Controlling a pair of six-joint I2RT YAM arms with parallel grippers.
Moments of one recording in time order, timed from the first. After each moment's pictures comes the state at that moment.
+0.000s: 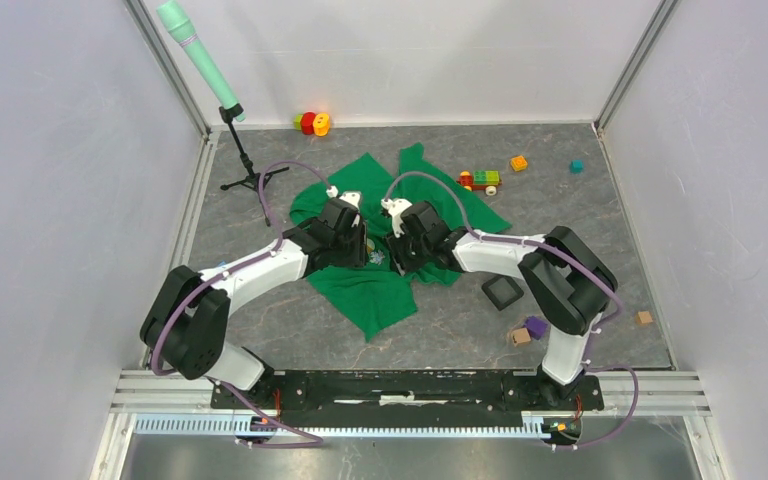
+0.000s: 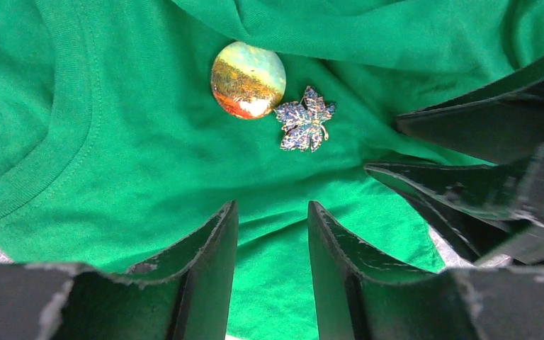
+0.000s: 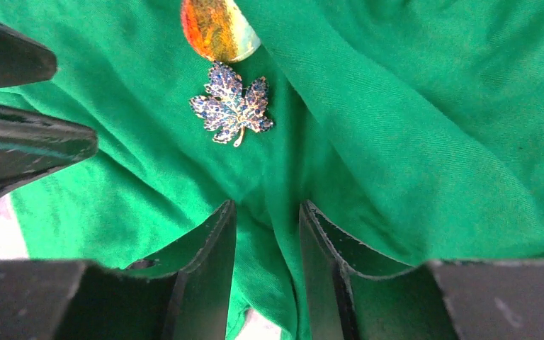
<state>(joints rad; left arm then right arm) -0.60 1.48 0.87 -0.29 -0.07 -0.44 0.75 1.81 1.03 -0.04 -0.11 0.16</state>
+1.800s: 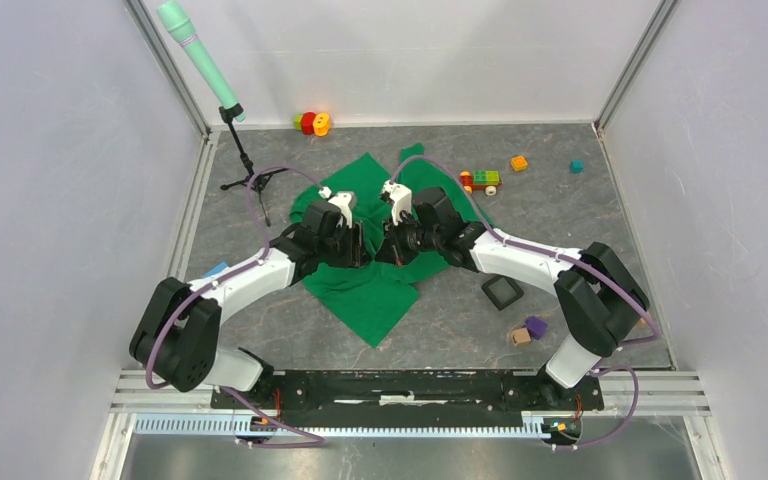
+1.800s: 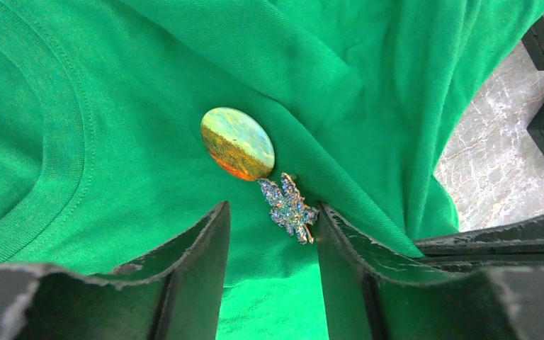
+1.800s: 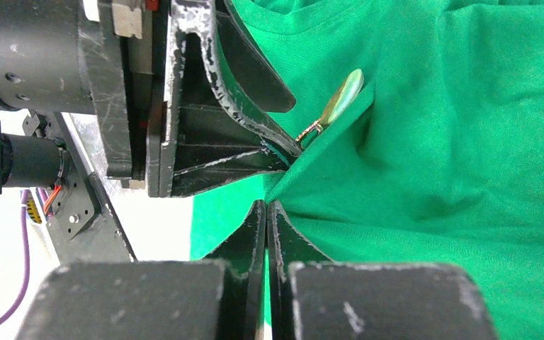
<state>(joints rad) -0.53 1.40 0.76 -0.13 0.11 -0.38 0.75 1.65 1.03 0.03 -0.41 0.26</state>
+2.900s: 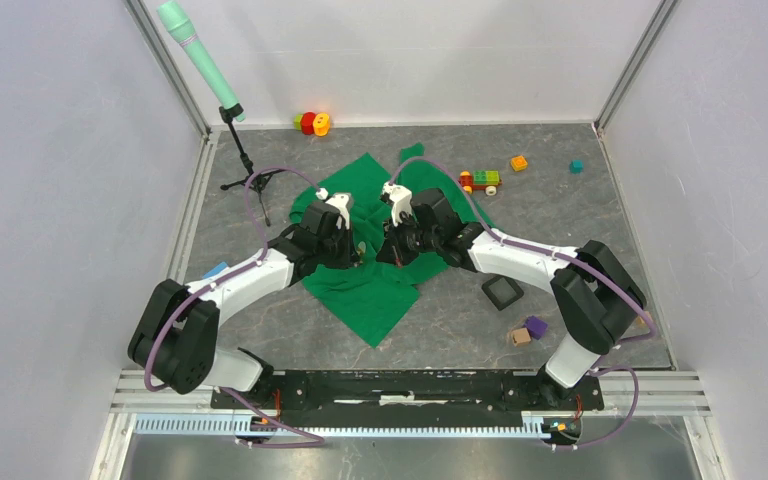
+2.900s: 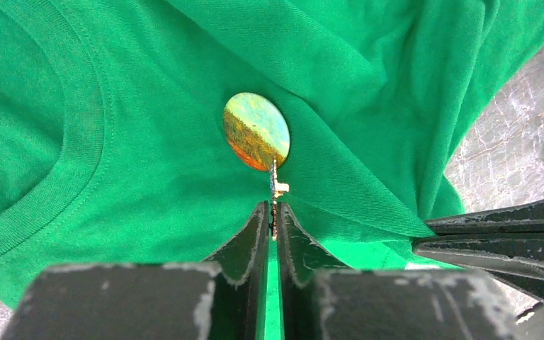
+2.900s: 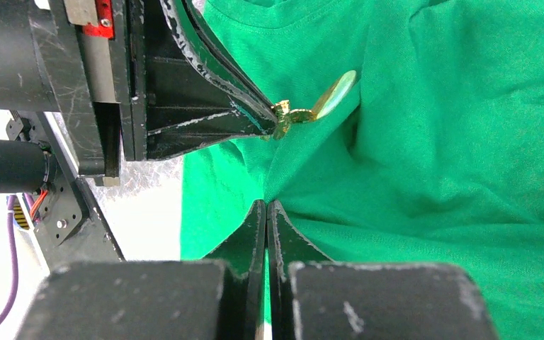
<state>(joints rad) -0.52 1.39 0.76 -0.17 0.06 -0.38 0.75 1.67 1.03 0.02 -0.38 0.26</state>
